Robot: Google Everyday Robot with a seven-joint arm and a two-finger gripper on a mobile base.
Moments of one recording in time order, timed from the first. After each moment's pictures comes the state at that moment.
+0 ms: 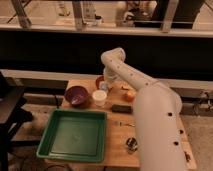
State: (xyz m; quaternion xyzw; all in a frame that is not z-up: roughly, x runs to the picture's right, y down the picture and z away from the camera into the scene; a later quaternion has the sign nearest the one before) arm 0.033 -0.033 0.942 -0.25 -0.11 -0.25 0.93
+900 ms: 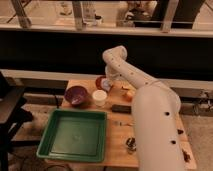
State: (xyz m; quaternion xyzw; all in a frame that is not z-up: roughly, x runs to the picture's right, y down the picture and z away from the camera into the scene) arm 0.049 -0.053 0.951 -0.23 -0.09 -0.24 0.94
